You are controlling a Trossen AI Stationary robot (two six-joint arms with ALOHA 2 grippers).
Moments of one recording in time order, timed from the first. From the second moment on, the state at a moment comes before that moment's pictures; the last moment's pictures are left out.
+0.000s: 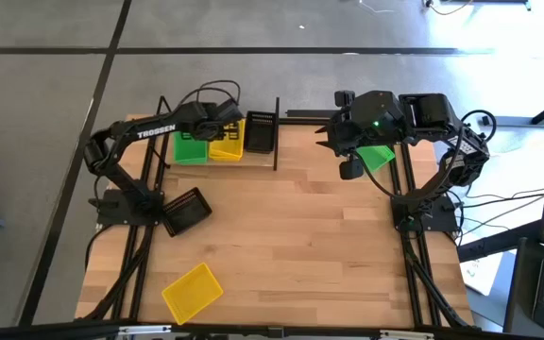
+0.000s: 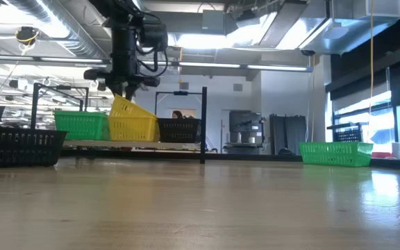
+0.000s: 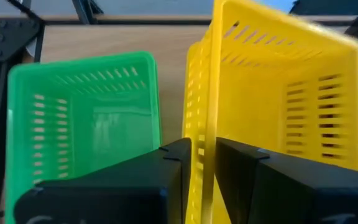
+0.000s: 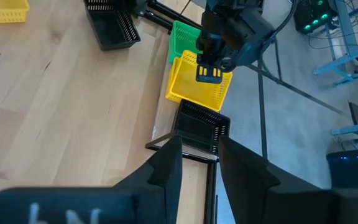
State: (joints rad) left arm 0.57 1.56 1.25 -0.93 -0.48 -0.99; right arm 0.00 1.64 2.32 -1.39 0.26 -0.45
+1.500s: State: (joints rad) left arm 0.54 1.37 1.21 -0.91 -0.42 -0.75; right arm 0.00 1.63 2.32 -1.39 0.26 -0.43
